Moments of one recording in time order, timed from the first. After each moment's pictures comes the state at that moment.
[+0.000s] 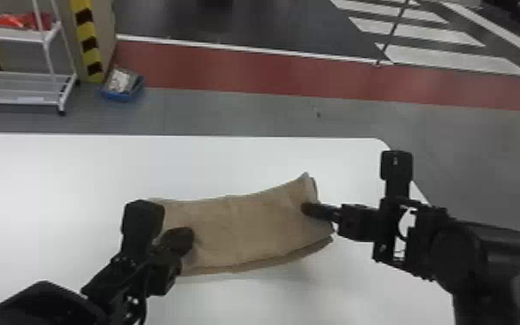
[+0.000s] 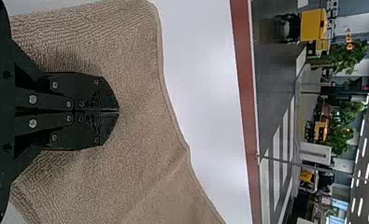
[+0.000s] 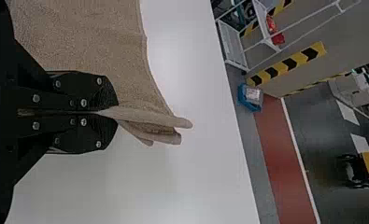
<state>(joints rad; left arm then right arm) 0.07 0.20 -0.44 -1.82 0.25 0.65 0.05 0.02 -0.12 -0.27 -2.11 -0.25 1.32 0.39</state>
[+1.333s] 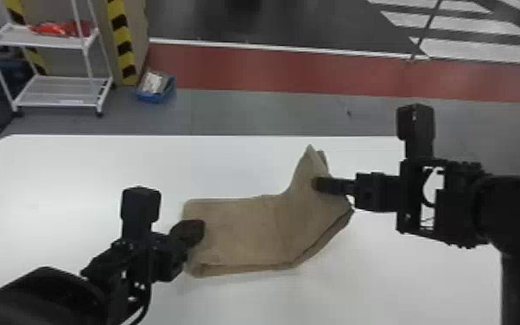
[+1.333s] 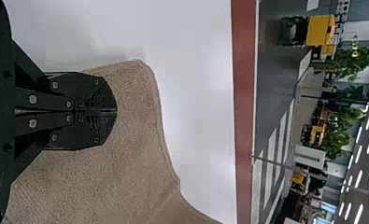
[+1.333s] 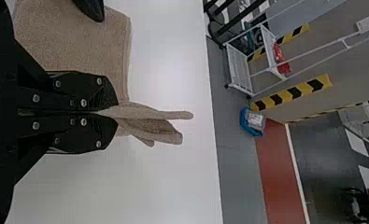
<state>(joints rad) 0.08 0.23 -0.31 -1.86 0.33 0.68 -0.05 -0.14 -0.14 -0.18 -2.20 -0.42 1.54 0.22</state>
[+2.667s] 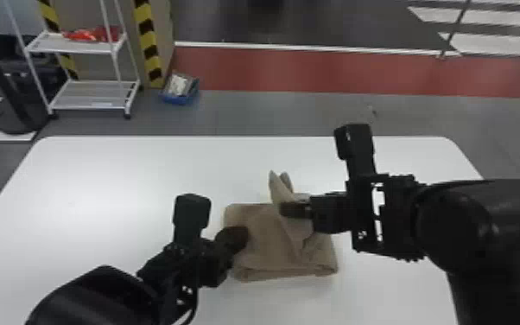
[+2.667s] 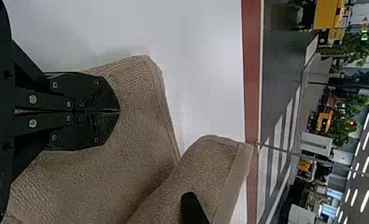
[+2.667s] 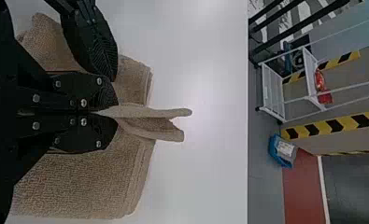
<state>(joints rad) 0.08 0.20 -0.38 -1.82 0.31 0.68 -0.04 -0.14 -0.08 0.10 -2.10 -0.35 1.48 0.13</state>
